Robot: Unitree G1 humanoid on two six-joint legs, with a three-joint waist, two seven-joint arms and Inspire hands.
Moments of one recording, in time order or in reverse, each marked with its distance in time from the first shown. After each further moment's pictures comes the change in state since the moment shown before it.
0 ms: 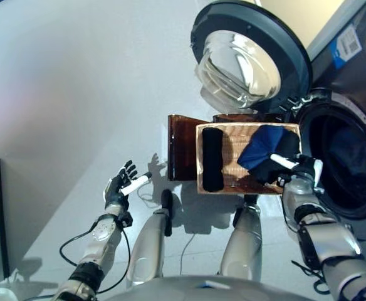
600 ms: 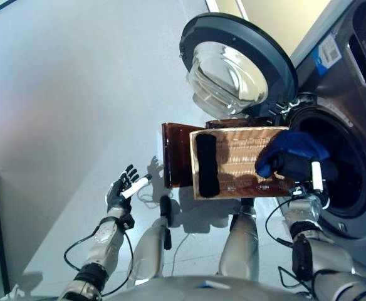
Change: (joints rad) left arm -0.003 -0.047 0.028 0.053 -0.053 0.000 -0.042; right arm 0.078 0.138 -0.380 -0.051 0.895 -0.232 0.274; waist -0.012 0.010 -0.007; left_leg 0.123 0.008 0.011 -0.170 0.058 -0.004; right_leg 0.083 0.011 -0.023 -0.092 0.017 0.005
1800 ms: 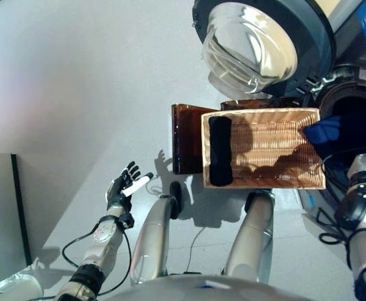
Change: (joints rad) left arm 0.020 0.051 -0.049 -0.085 0.000 -0.001 0.021; right arm -0.393 -0.439 -0.127 0.114 0.052 -0.135 -0.338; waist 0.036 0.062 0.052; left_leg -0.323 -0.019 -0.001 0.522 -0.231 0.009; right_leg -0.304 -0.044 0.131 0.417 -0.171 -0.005
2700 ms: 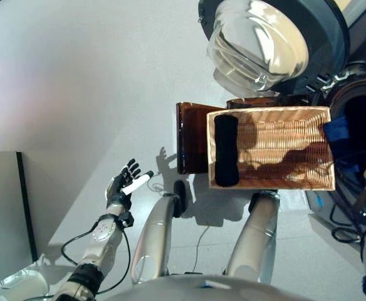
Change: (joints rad) left arm 0.001 0.012 -0.009 -0.026 -0.003 0.001 0.002; right arm -0.033 -0.062 0.089 0.085 -0.027 0.066 0.018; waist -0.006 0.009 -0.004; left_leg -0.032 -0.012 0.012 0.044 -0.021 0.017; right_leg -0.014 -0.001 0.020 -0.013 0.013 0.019
